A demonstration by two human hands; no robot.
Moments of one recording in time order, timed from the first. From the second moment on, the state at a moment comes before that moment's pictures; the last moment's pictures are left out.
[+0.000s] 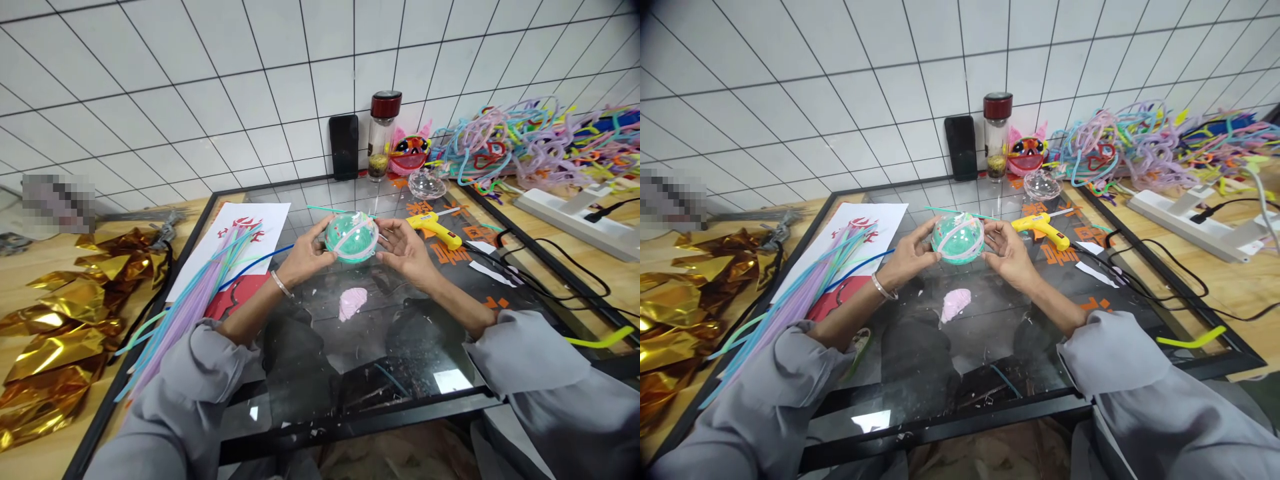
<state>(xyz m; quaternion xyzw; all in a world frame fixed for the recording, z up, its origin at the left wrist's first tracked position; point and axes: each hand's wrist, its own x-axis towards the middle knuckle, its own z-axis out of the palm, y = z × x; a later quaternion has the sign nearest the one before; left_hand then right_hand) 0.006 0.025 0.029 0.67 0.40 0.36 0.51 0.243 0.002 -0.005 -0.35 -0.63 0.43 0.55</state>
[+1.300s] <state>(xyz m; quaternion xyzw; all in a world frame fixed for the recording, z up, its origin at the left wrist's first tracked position) 0.007 0.025 0.030 0.67 0.41 0.37 0.50 0.237 0.004 -0.015 -0.32 -0.63 0.41 0.57</state>
